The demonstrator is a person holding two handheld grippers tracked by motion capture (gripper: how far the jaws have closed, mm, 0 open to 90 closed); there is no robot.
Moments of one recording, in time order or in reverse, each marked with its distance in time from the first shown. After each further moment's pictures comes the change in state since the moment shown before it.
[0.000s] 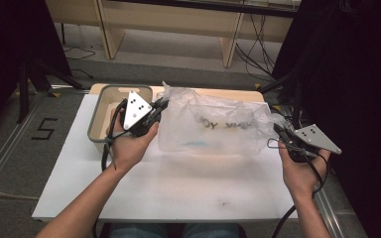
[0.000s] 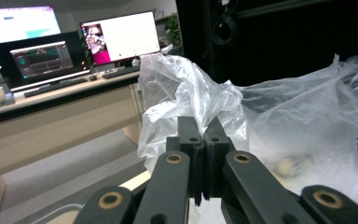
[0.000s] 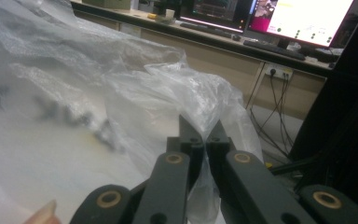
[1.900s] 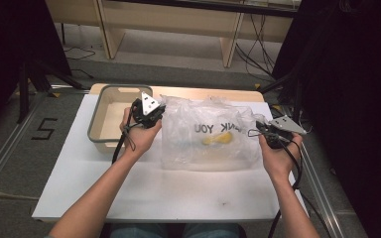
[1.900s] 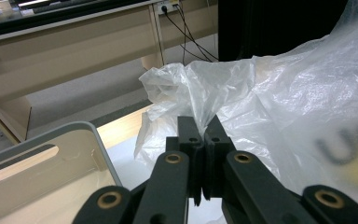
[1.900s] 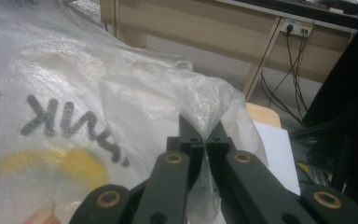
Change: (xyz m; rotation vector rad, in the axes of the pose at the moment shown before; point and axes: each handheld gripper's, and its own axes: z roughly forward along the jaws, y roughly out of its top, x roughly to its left) left arm 0.029 -0.071 0.069 0.283 0.091 -0.044; right arm 0.008 -0.027 0.073 0.155 0.011 0.032
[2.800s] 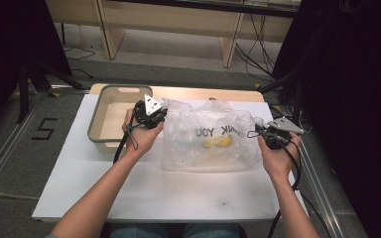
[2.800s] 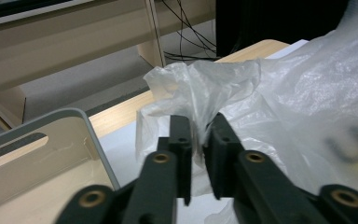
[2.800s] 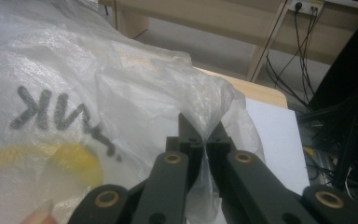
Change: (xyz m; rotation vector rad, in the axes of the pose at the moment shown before) left arm 0.000 -0.007 0.010 0.050 -0.014 -0.001; right arm -0.005 -0.010 0.010 0.068 0.013 0.019
